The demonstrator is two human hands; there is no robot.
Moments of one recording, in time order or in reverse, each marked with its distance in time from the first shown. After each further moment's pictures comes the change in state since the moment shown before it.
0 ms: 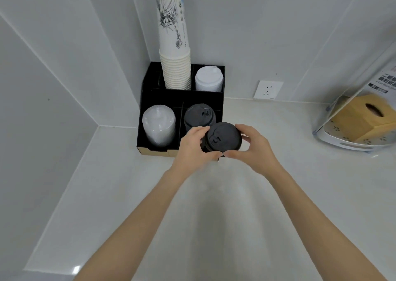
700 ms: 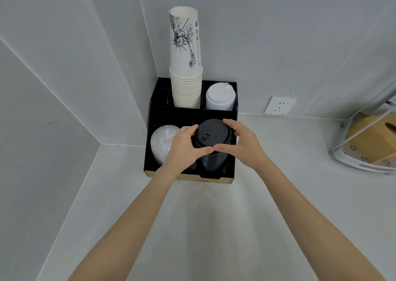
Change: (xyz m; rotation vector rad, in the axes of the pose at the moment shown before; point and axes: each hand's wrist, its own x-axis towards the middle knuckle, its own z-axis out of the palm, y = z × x) left_hand 0.074 -0.044 -0.048 0.026 -0.009 -0.084; right_hand 0.090 -0.030 0.037 -0.019 -0.024 -0.046
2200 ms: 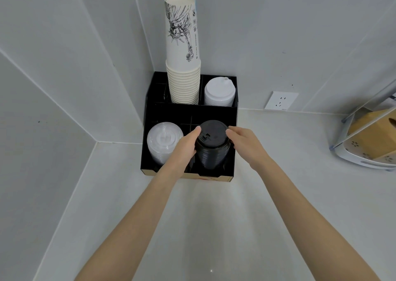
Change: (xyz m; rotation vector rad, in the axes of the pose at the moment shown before) left_hand 0.001 0.008 0.010 -0.652 -0.178 -0.519; right_hand 0.007 0.007 0.004 0.161 -0.043 0.362
